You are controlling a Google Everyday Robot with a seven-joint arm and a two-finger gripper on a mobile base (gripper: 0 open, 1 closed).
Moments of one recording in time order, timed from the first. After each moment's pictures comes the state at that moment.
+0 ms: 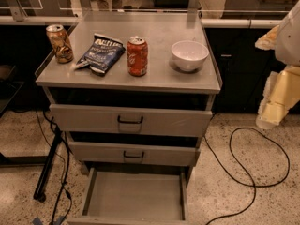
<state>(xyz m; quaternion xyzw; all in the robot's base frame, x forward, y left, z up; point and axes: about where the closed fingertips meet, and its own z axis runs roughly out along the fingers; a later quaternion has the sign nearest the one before) 0.438 -0.216 0.978 -0.60 0.78 -0.04 0.16</state>
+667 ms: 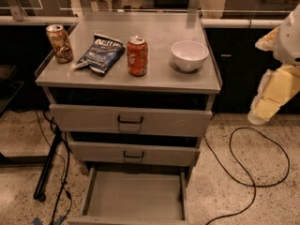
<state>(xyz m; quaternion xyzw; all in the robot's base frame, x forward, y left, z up) 0.449 -0.217 0.972 -0.57 0.80 -0.01 0.19</state>
